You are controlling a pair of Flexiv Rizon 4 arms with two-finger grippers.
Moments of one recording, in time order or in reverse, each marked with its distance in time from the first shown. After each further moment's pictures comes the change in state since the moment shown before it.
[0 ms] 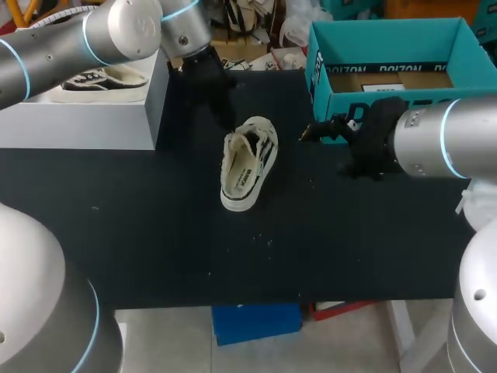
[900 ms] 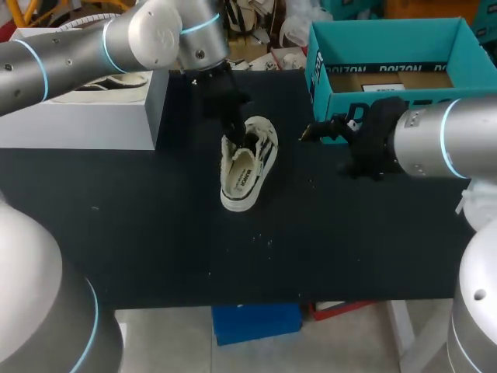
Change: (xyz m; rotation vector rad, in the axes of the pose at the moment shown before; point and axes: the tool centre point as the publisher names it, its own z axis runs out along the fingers) left arm -0.004 -0.008 0.035 0.044 0.062 0.021; right arm 0.000 0.000 0.000 0.000 0.000 0.000
